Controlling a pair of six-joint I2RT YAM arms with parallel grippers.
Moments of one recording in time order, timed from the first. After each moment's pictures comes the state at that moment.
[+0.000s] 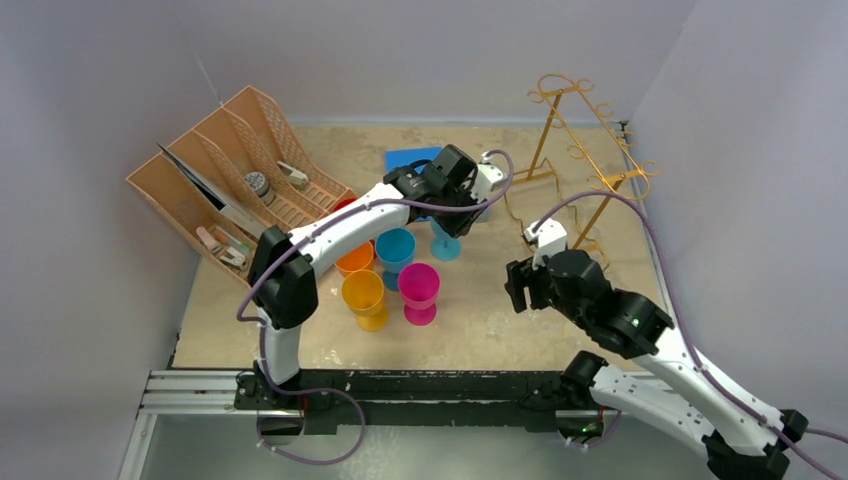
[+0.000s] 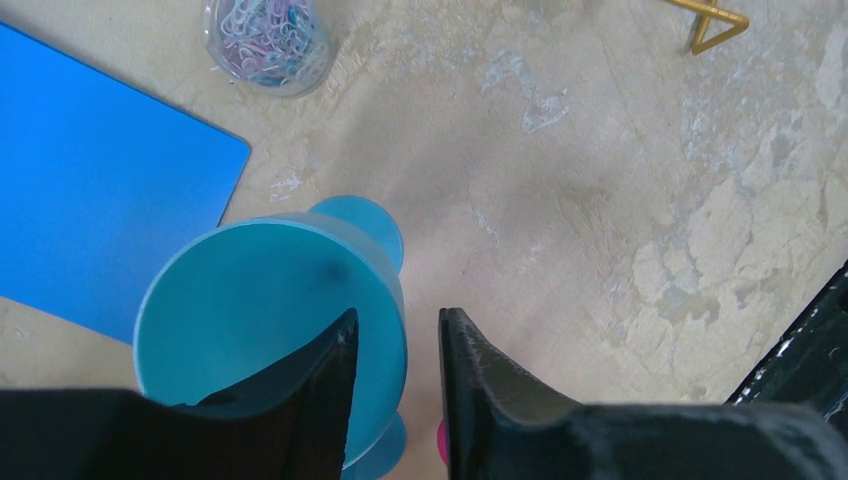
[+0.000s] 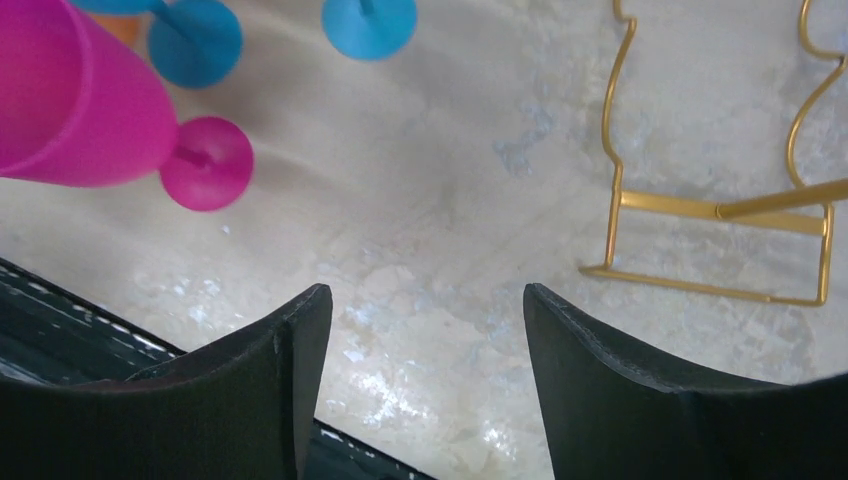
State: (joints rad) left arm -0.83 1.93 1.77 -0.73 0.11 0.08; right arm 0.82 0.64 0.82 -0.80 0.29 0.22
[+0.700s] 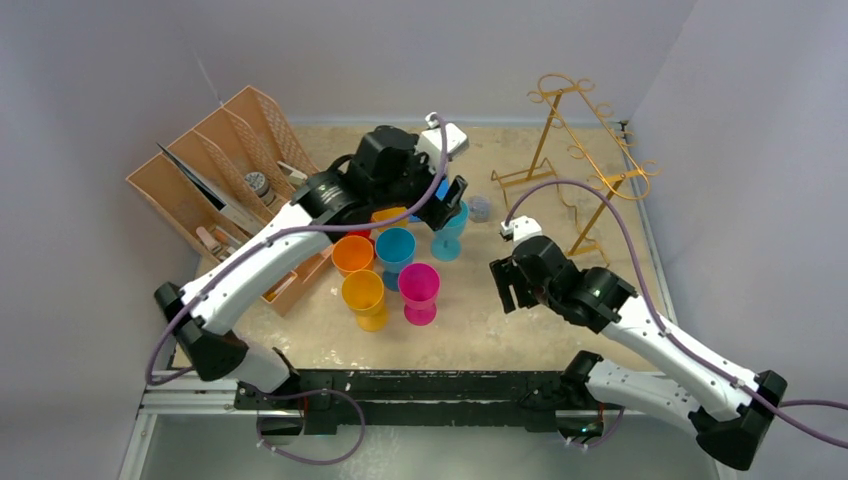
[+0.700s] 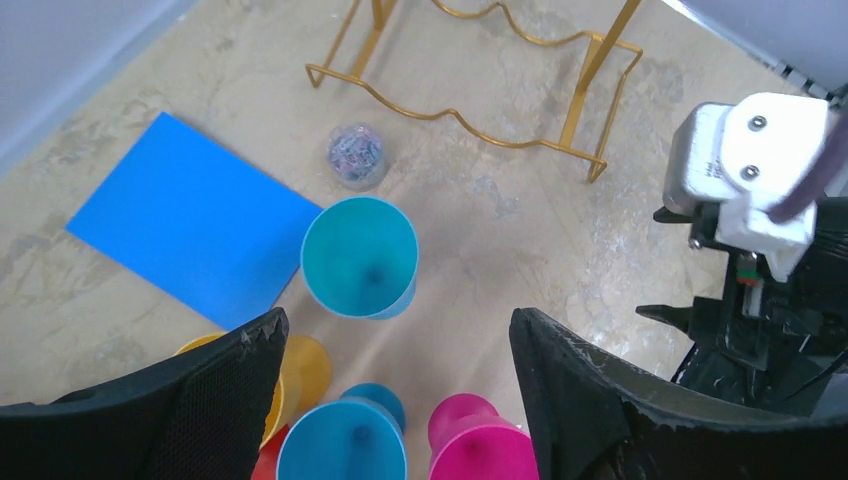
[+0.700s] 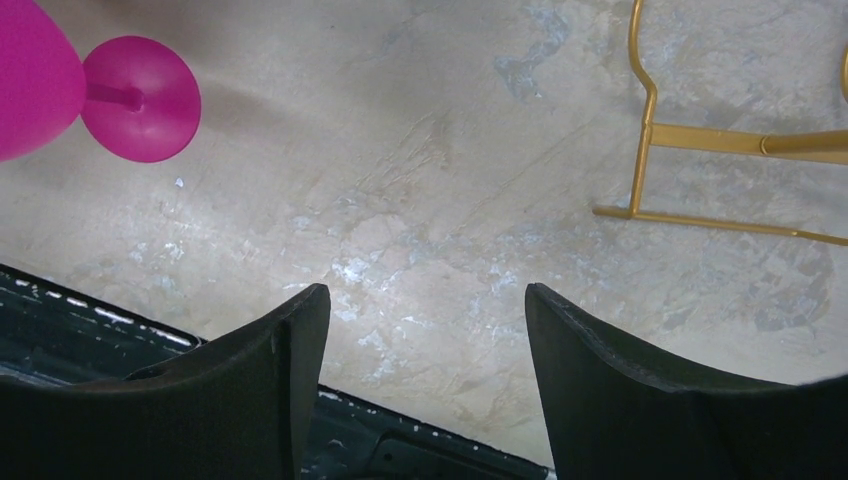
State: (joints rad) left arm -0.83 1.53 1.69 -0.66 0.07 0.02; right arm 0.82 0.87 0.85 -0.88 0.29 0.29
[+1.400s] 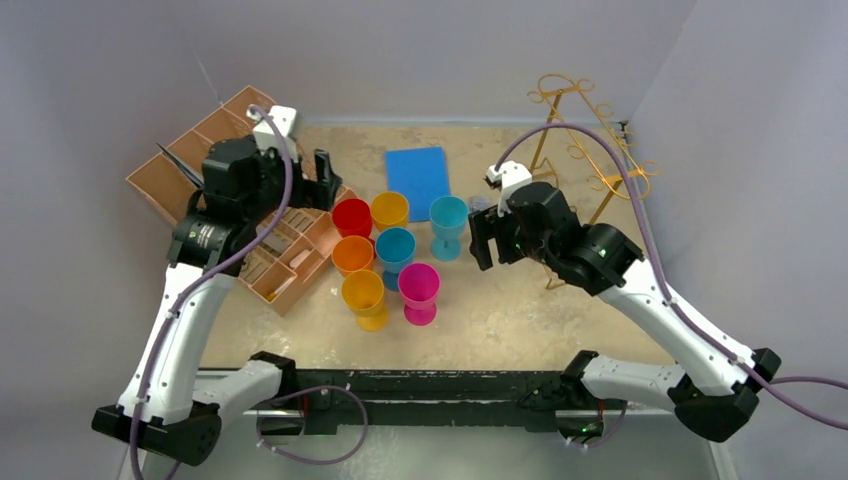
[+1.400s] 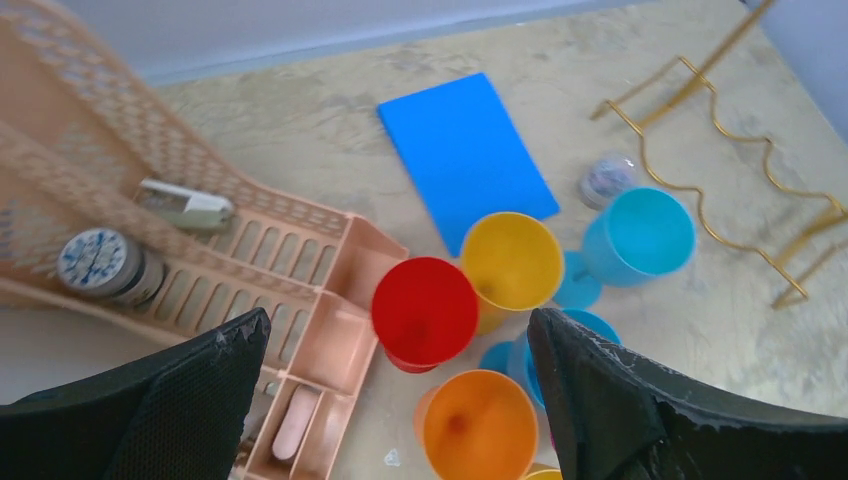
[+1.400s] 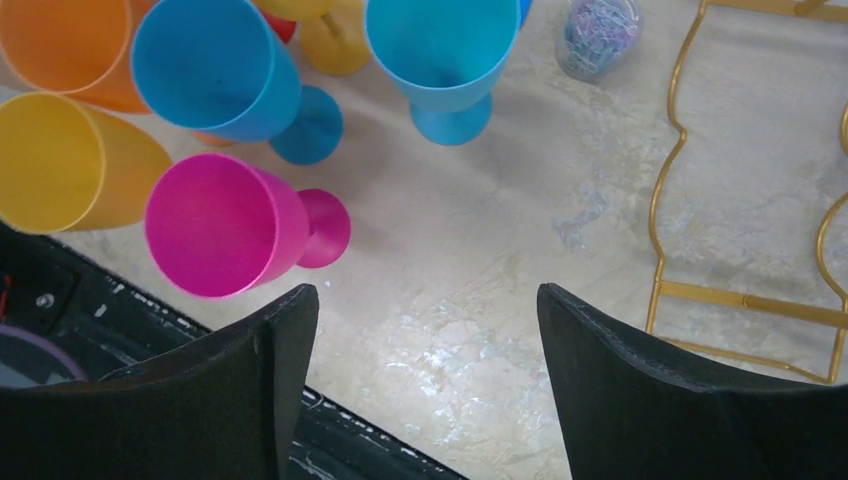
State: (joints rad) left arm -0.31 1.05 1.37 -0.67 0.08 -0.06; right arm 0.80 1.07 1.30 -0.90 0.19 0.25
